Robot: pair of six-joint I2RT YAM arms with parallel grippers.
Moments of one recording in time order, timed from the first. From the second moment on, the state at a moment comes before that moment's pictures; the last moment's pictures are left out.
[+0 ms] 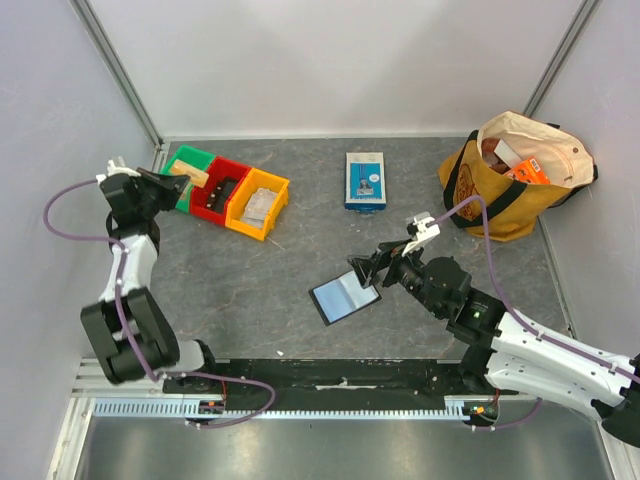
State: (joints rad) left arm 0.36 1.29 0.85 0.16 0.45 -0.89; right arm 0.96 0.79 0.56 0.13 0.32 0.44
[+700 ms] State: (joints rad) left arm 0.42 1.99 1.34 0.16 0.33 -0.89; right arm 0.96 0.81 0.56 0.07 0.41 0.23
